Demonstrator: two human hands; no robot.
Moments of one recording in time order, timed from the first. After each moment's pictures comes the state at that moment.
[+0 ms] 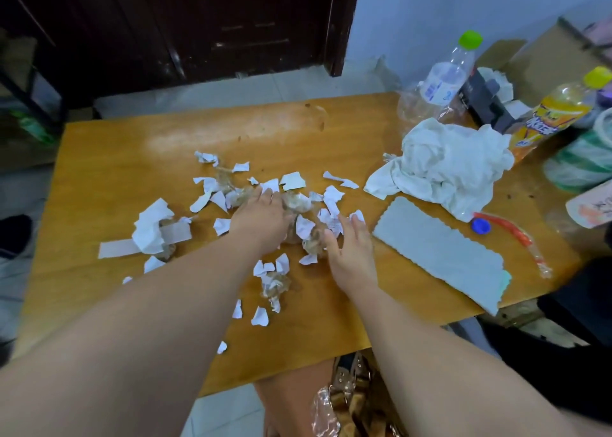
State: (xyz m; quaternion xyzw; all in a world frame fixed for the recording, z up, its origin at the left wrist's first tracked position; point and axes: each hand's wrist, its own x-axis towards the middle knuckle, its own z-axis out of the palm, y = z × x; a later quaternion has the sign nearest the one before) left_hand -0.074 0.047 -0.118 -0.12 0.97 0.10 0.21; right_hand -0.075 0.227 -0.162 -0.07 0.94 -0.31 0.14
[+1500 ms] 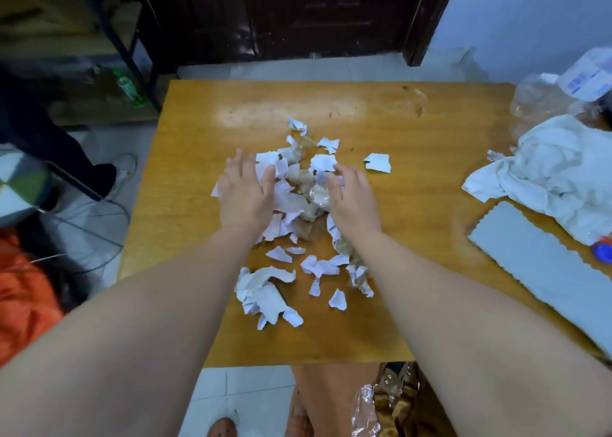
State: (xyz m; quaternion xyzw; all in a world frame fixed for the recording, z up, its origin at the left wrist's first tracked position) left_hand 0.008 -0.065 -0.140 -0.37 0.89 0.26 -0.09; right_hand -0.086 0.081 -0.159 -0.23 0.90 -0.36 0.10
